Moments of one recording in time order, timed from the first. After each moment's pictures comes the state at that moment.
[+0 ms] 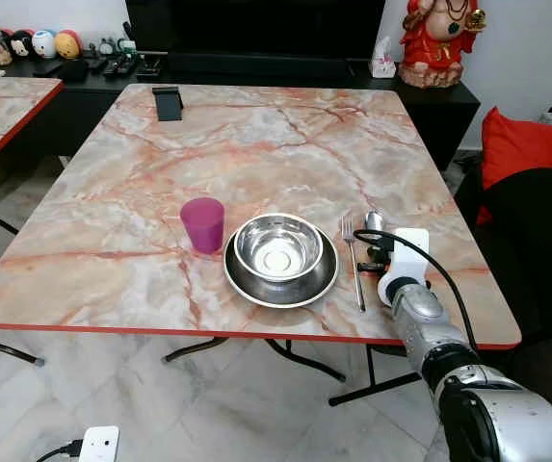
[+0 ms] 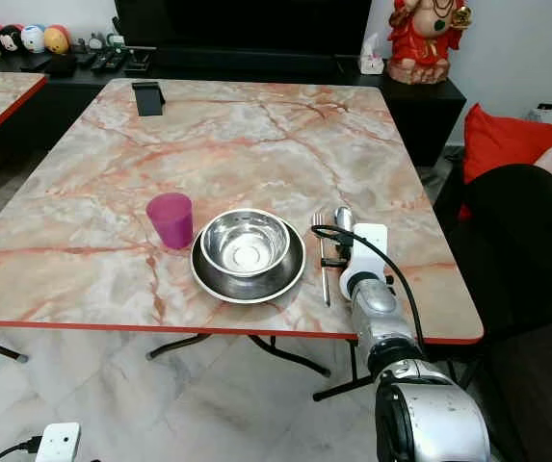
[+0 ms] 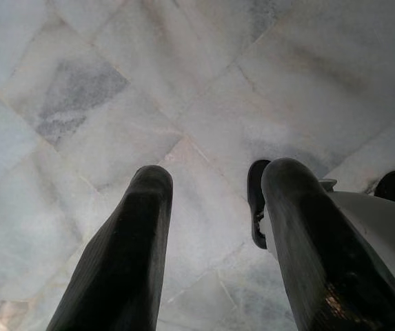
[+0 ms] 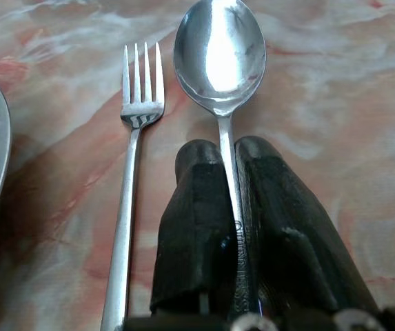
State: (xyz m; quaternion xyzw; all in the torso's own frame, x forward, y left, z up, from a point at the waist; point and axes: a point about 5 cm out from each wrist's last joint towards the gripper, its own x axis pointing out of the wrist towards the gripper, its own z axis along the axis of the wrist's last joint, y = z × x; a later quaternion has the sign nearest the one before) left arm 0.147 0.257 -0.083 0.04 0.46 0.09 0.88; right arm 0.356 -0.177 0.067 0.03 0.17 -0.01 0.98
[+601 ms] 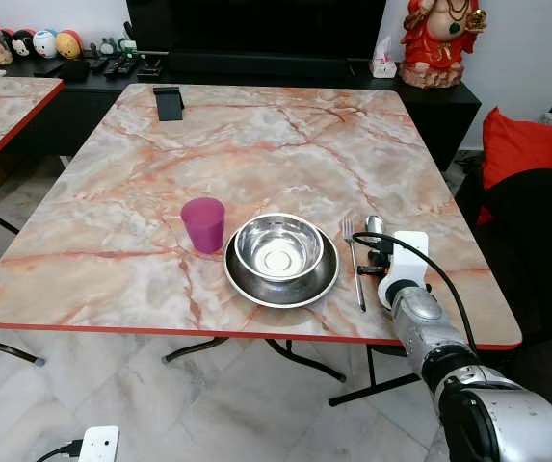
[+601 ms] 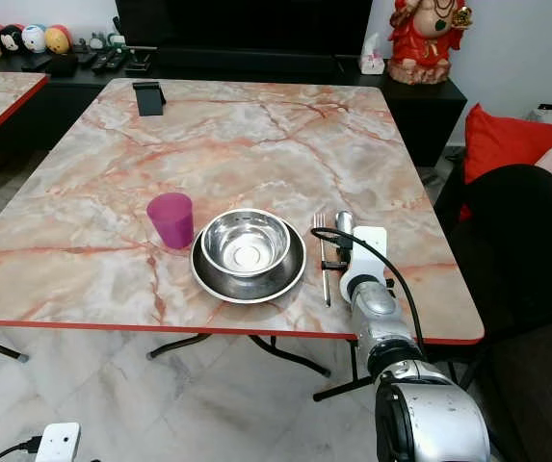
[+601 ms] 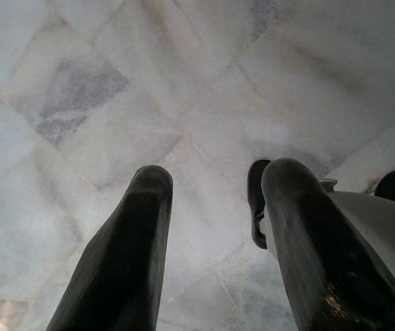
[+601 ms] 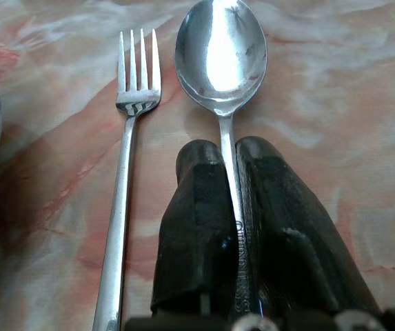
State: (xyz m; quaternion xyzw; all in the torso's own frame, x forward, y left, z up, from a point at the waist) left arm 0.147 0.258 -0.083 0.04 0.46 0.10 0.88; right arm 0.354 -0.178 0.064 0.02 0.18 -0.01 0.98
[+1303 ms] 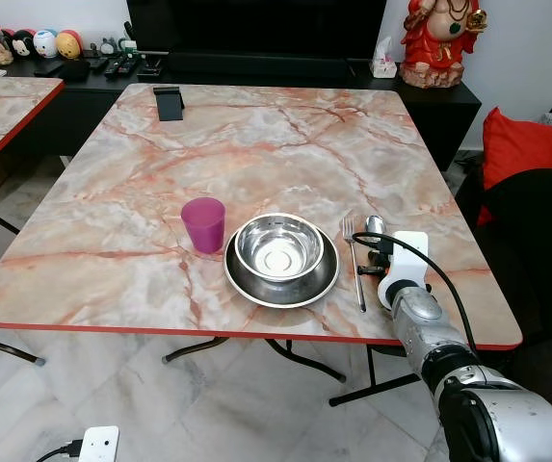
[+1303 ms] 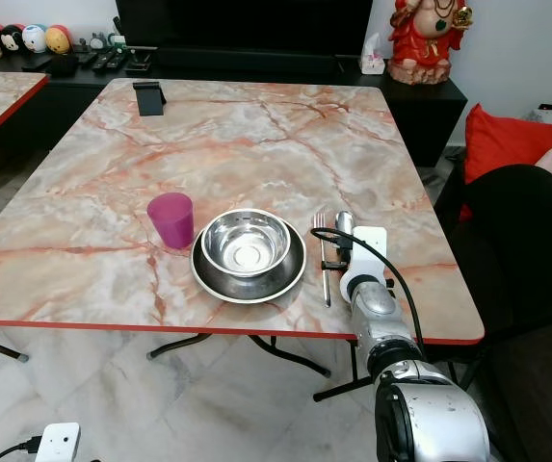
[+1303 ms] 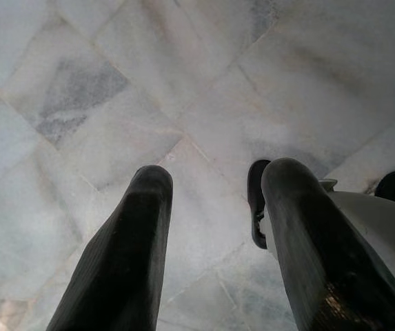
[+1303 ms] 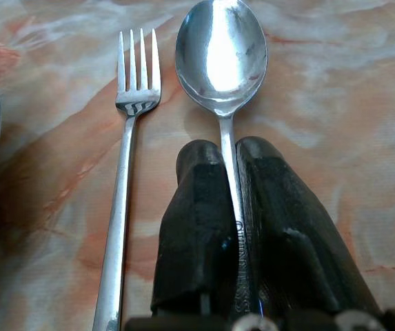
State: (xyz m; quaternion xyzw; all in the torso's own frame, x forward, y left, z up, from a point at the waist) left arm 0.147 0.258 -0.083 0.04 0.46 0.10 0.88; right arm 0.354 -0.178 0.064 0.02 0.18 -0.01 0.98
